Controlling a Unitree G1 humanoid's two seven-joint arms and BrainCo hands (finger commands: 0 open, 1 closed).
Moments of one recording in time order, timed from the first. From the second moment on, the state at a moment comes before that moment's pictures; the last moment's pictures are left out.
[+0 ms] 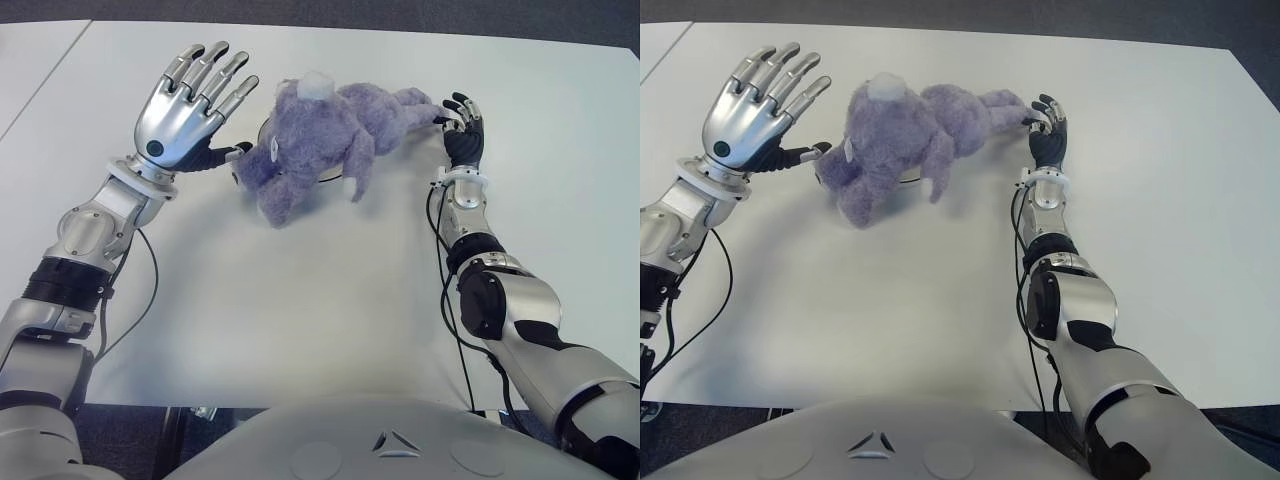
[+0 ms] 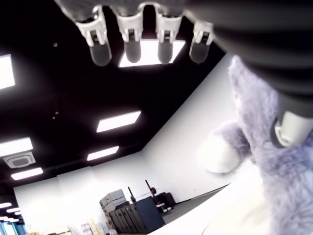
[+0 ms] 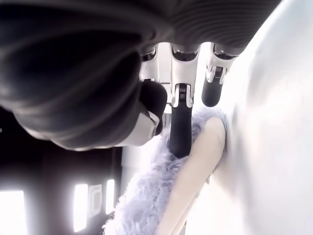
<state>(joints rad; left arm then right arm) -0.41 0.82 -0.23 0.27 1.17 -0.32 0.75 -0.79 -0.14 -0.33 1.20 -0.11 -0.53 -0.18</state>
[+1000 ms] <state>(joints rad) -0.41 0.83 -0.20 0.37 1.11 -0.31 0.83 -0.79 -0.14 -0.33 1.20 -0.11 -0.53 -0.18</state>
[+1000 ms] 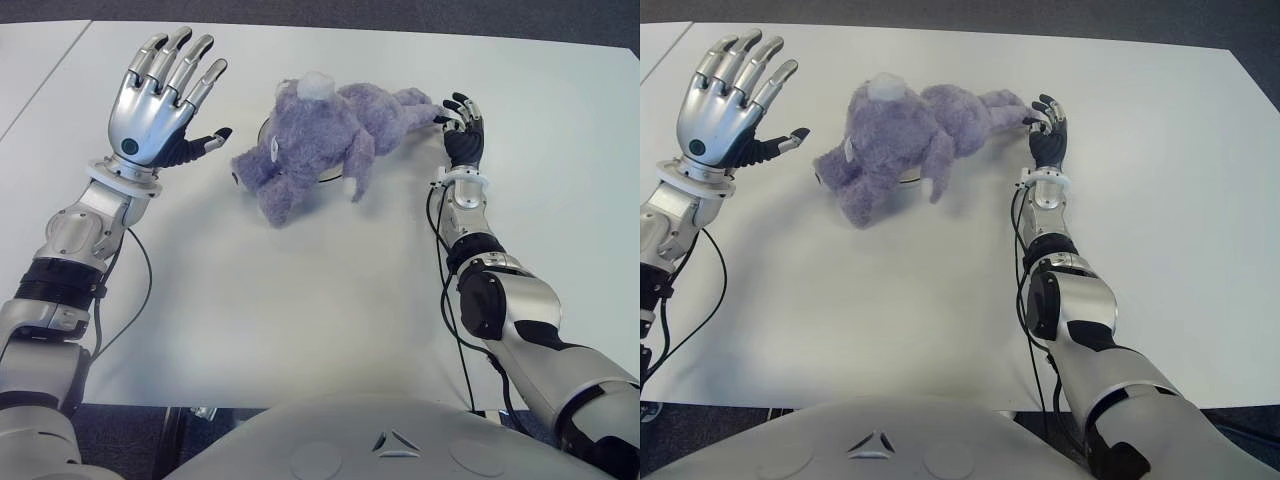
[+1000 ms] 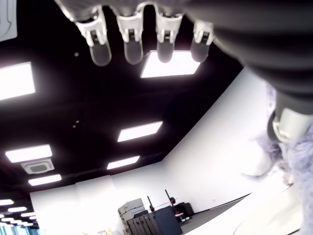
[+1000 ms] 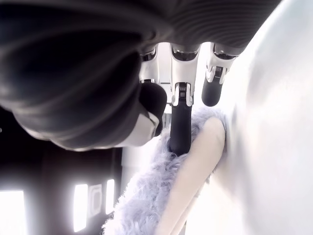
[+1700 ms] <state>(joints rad) -0.45 0.83 -0.21 0.47 1.04 -0.35 0.86 -0.79 -0.14 -0.33 1.20 -0.11 -0.53 -0.18</state>
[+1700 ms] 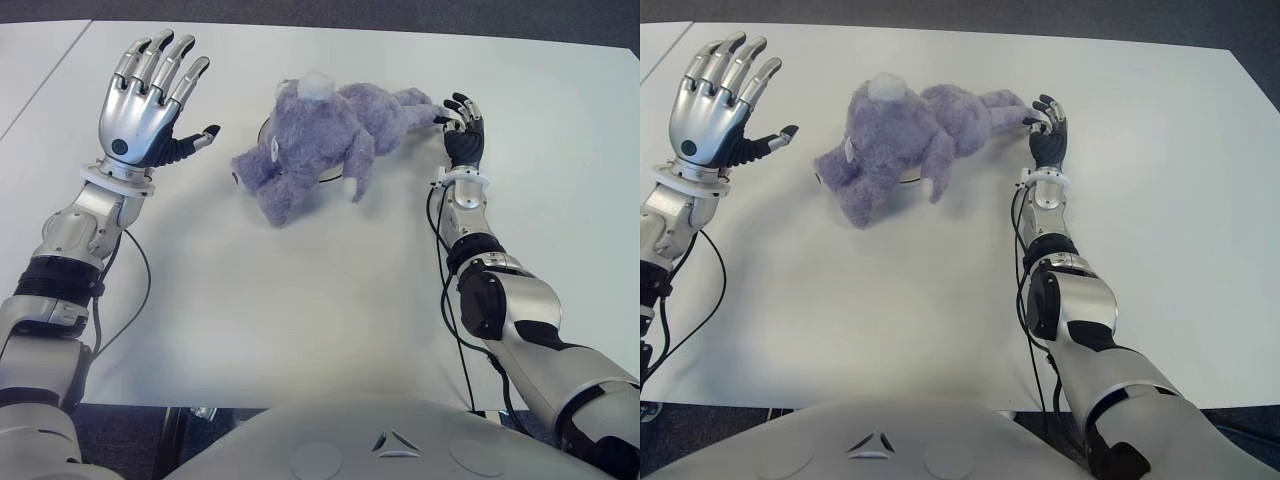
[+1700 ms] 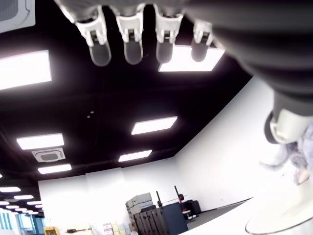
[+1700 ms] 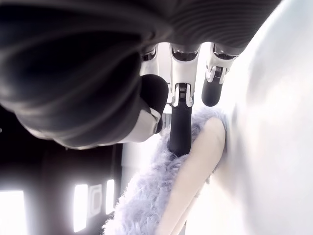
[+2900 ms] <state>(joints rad) -0.49 0.79 -0.22 0.54 1.01 -0.38 0.87 -0.79 -0.14 -0.33 1.20 -0.11 -0.53 -0.18</state>
